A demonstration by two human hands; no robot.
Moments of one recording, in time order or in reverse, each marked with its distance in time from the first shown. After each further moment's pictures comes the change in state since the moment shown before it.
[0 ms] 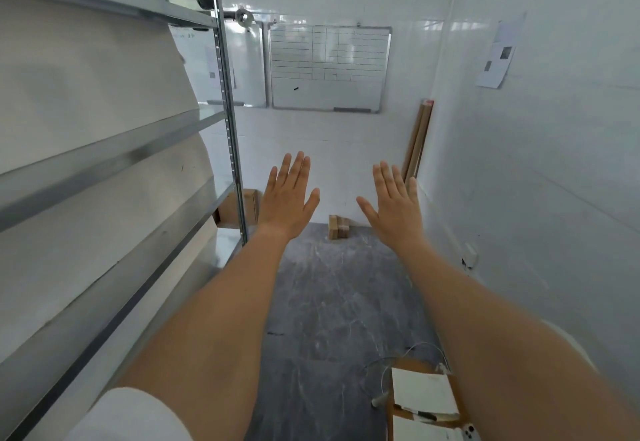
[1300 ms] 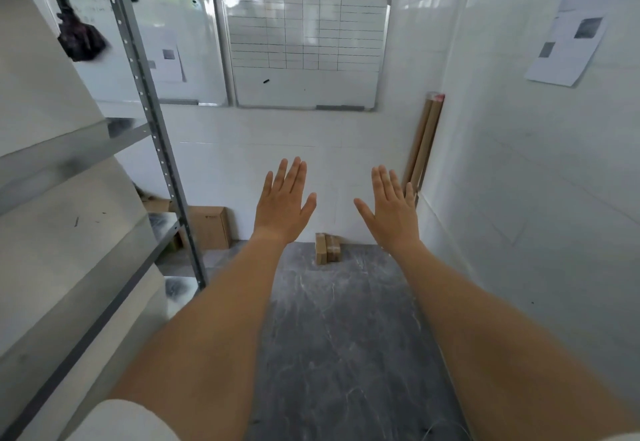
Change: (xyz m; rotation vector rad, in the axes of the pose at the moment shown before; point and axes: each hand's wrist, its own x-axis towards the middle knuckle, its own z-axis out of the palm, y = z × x) left_hand 0.418 -0.089 0.271 0.001 -0.088 0.019; right_hand 0.407 0.122 0.250 0.033 -0.063 0.099
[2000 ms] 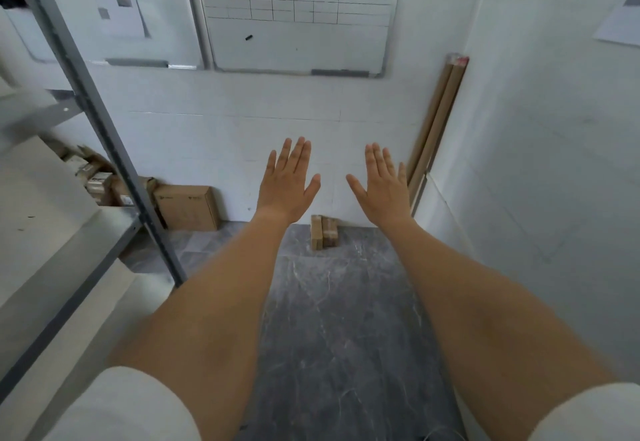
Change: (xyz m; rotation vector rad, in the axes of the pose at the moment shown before) left_hand 0.182 -0.014 0.130 -0.015 -0.074 0.001; right_hand 0.186 0.054 0.120 0.031 -0.082 0.017
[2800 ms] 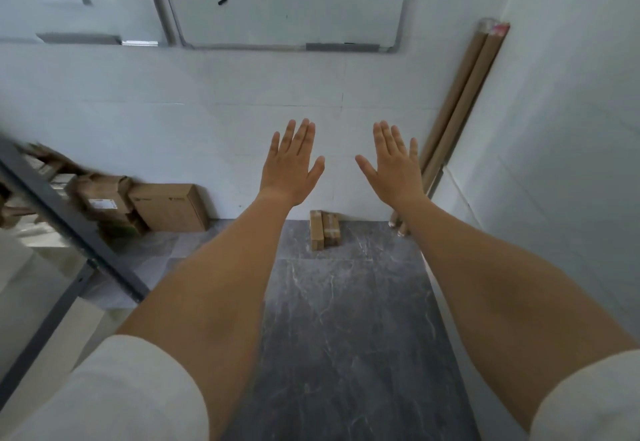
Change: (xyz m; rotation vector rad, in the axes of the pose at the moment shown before) left_hand 0.233 -0.071 0.111 -0.002 -0.083 0.038; right_hand 0.241 0.045 0.107 -0.046 -0.063 0.003
